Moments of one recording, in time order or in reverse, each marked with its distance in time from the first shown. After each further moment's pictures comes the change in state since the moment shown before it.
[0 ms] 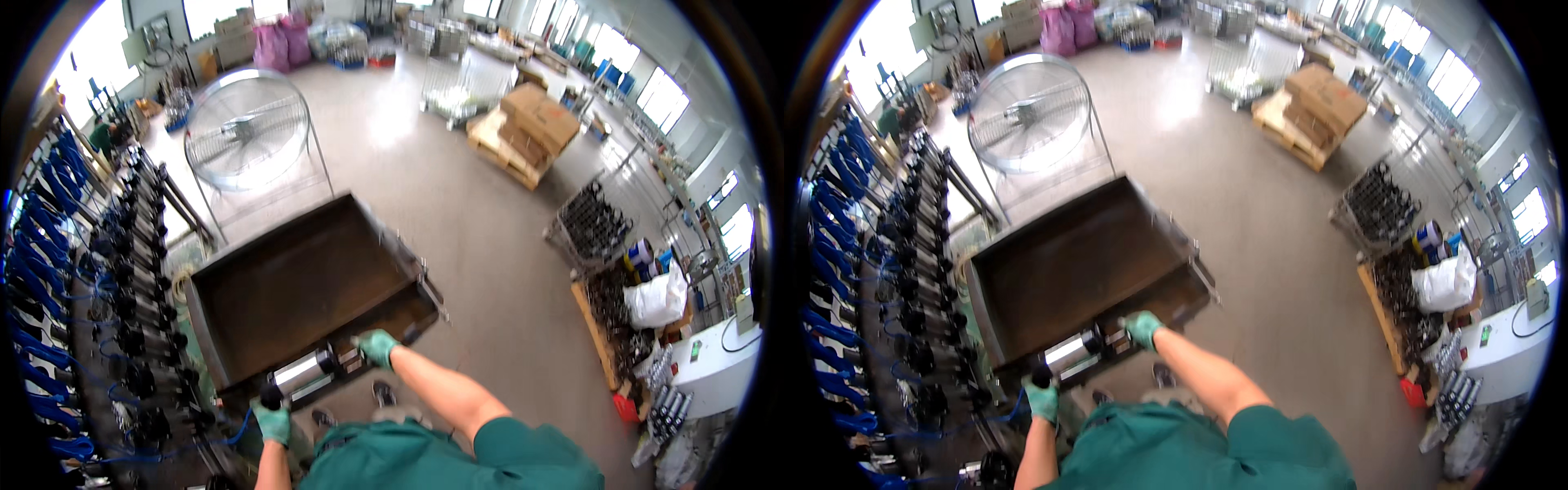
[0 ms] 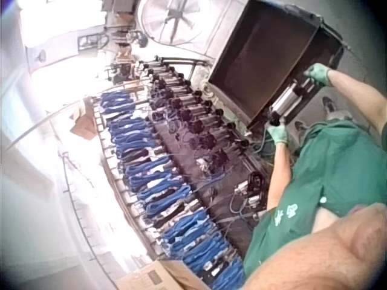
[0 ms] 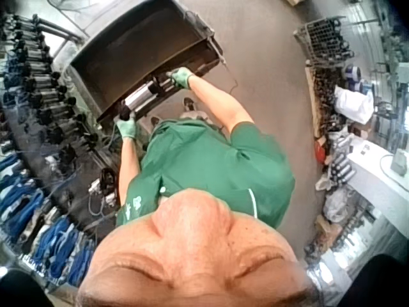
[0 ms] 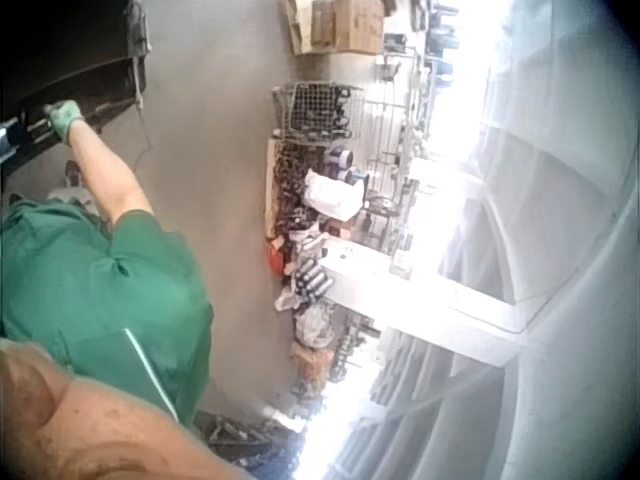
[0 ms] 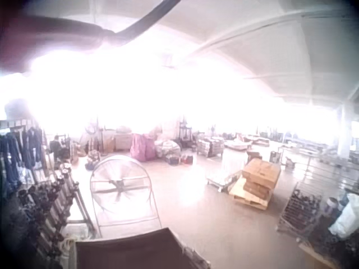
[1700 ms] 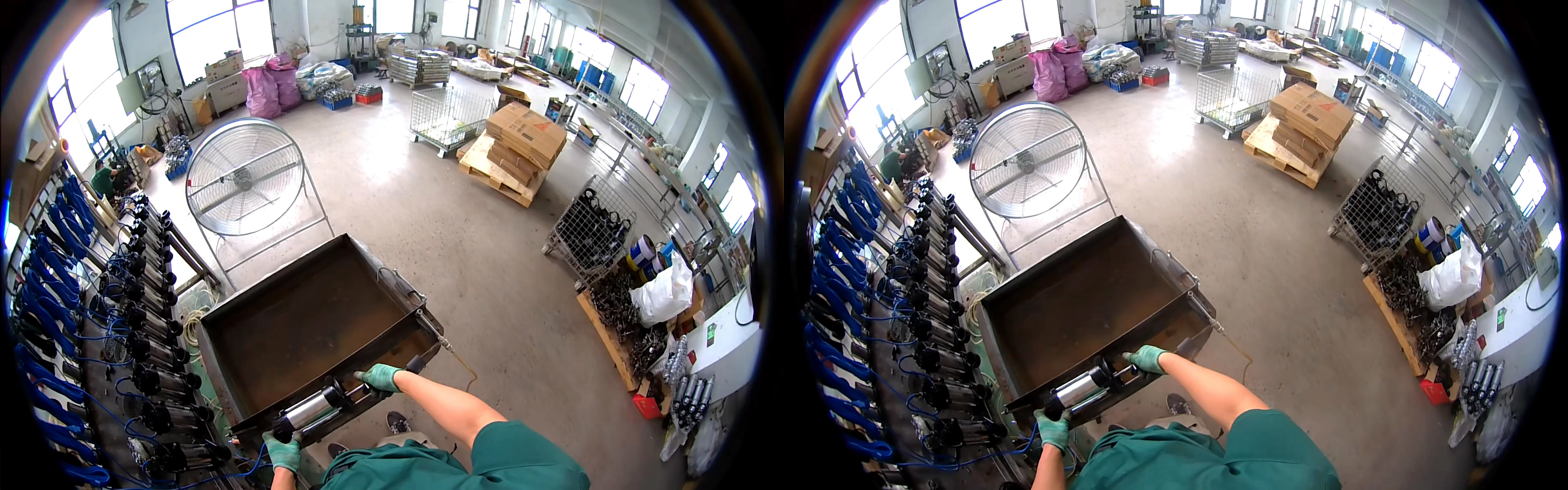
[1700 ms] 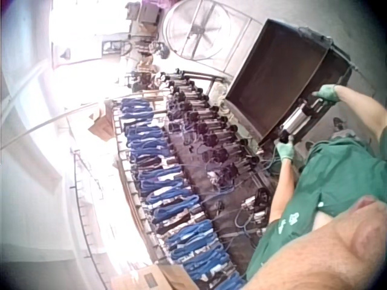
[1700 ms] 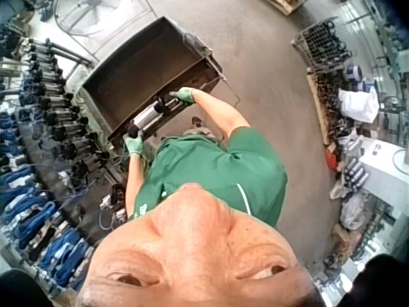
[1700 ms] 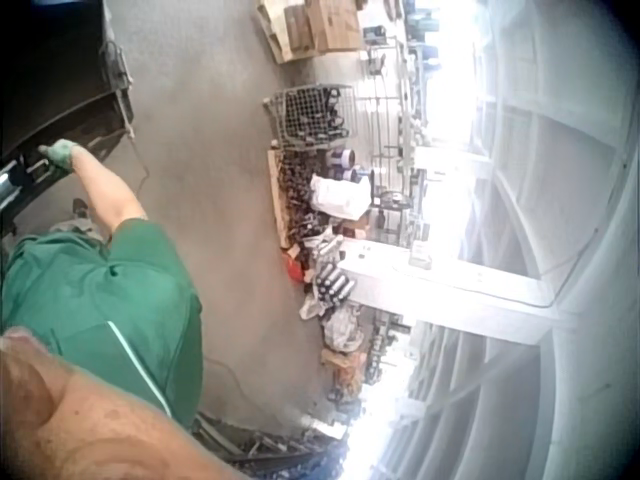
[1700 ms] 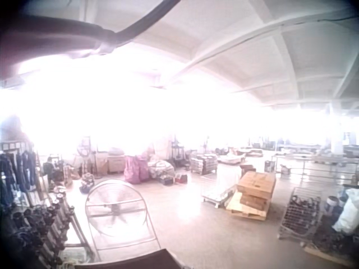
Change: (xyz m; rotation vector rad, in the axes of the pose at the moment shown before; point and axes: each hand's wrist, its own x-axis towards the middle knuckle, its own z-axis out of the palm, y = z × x) left_hand 0.008 -0.003 -0.013 0.257 -0.029 0.003; right_hand 0.020 -0.003 -0.018 -0.470 -0.184 -0.009
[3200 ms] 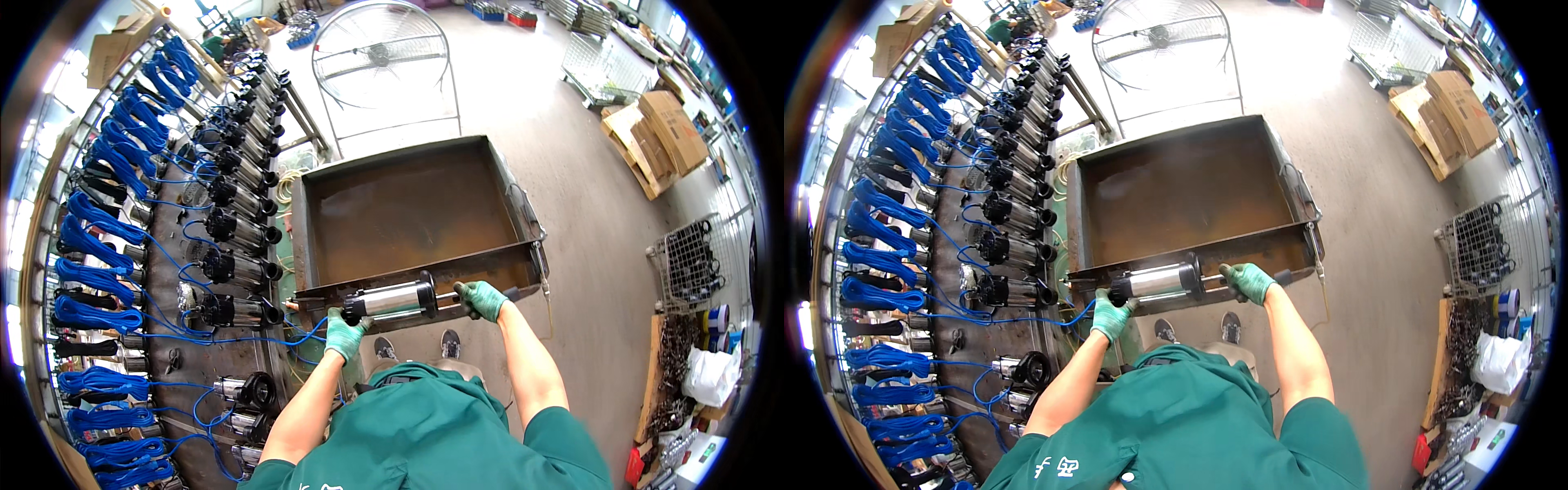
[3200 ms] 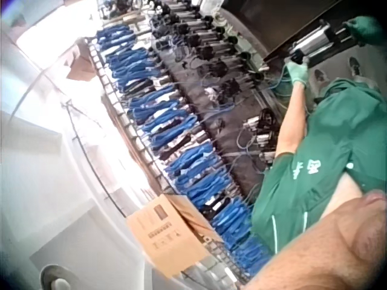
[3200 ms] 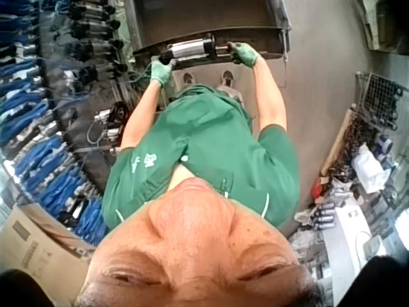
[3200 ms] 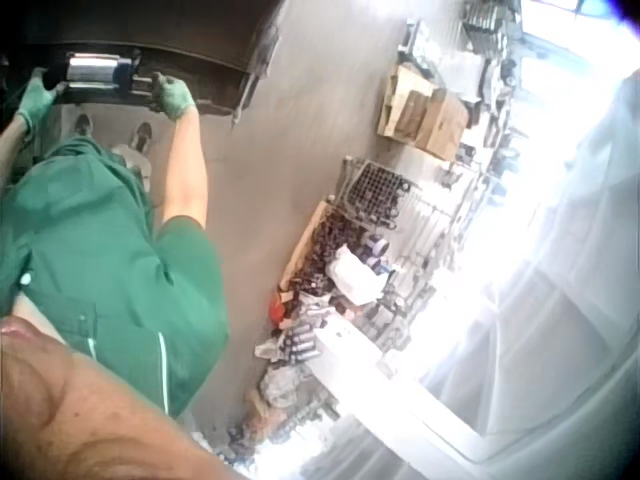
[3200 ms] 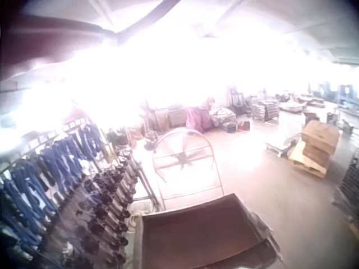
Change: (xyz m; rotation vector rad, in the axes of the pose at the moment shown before) left_hand -0.016 0.046 -0.009 -0.061 -0.038 -0.041; right_hand -0.024 0.006 -0.007 0.391 -0.134 -0.035
